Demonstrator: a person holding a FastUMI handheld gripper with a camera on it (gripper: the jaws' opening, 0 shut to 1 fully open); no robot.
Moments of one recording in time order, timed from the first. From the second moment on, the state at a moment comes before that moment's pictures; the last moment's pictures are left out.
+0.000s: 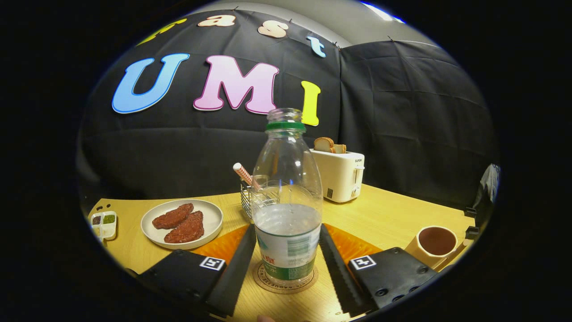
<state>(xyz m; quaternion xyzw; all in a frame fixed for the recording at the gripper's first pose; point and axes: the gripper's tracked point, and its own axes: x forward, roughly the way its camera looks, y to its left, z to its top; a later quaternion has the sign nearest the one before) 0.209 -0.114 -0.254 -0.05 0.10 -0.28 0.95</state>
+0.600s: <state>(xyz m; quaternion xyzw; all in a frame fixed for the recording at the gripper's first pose) 0.177 -0.100 -0.253 -0.02 0.12 -0.26 0.96</state>
